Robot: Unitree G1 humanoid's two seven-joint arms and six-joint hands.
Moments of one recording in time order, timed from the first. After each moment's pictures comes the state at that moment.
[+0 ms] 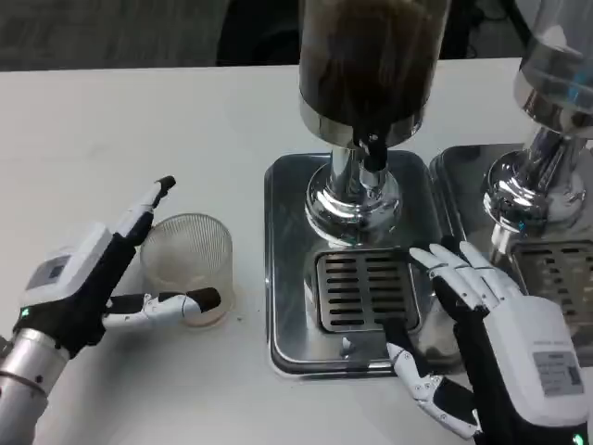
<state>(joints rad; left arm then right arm) -0.36 0.58 -0.23 1.08 0.58 -0.87 0.38 0.39 -0.25 0.27 -0.16 -0.92 -0.27 -0.51</state>
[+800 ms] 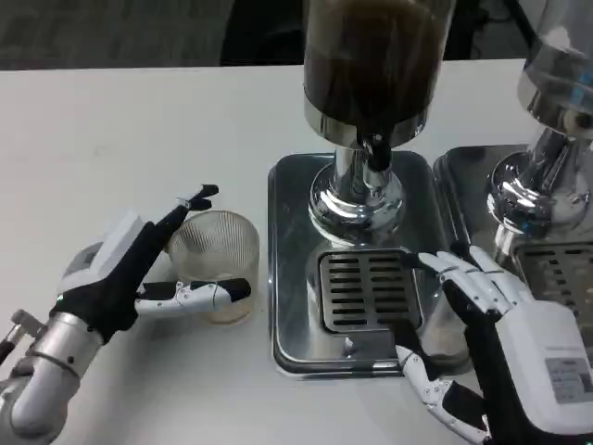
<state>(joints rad) -0.44 0.50 -0.26 1.16 0.48 -0.89 0.28 0.43 -0.25 0.25 -0.19 -0.91 -0.27 -0.52</state>
